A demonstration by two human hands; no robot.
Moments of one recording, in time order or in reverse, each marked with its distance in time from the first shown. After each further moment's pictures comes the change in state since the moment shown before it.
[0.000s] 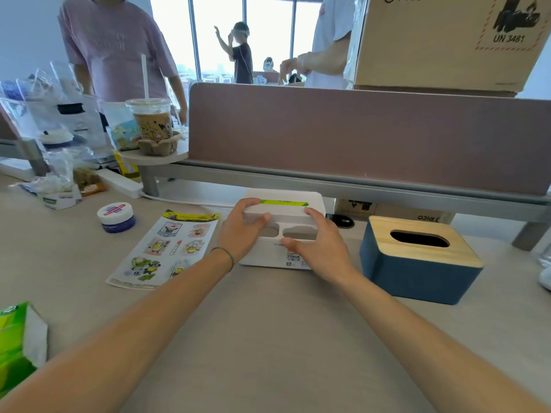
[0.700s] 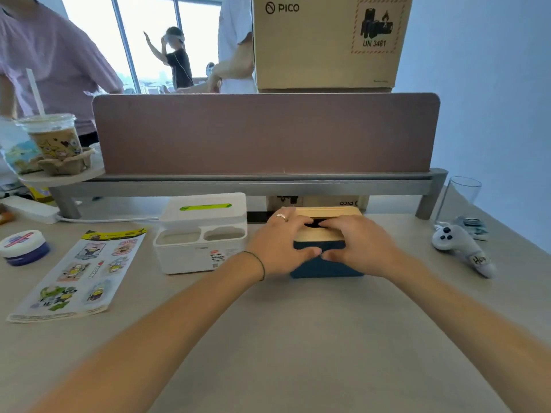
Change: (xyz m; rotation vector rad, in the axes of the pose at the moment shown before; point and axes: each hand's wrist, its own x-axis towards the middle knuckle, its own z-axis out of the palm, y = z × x) left_hand -0.071 0.125 0.142 0.603 -0.484 0.512; right_hand -0.054 0.070 -0.184 -0.684 -0.071 -0.136
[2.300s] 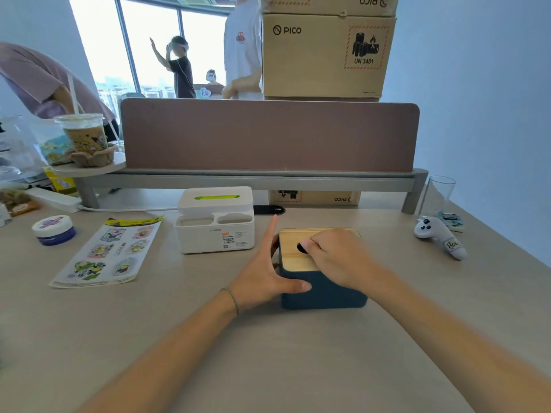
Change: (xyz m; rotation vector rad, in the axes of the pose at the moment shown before) left_hand -0.112 0.005 0.013 -0.878 -0.076 -0.106; right_hand -0.076 -0.081 -0.019 0.094 -0.036 0.047
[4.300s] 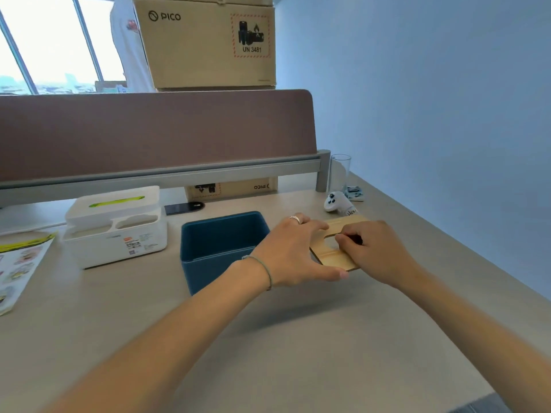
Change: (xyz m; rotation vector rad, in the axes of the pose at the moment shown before) left_hand 0.046 0.115 0.162 0.748 -0.201 0.312; right_hand -0.130 0.166 -0.048 0.091 0.292 0.231
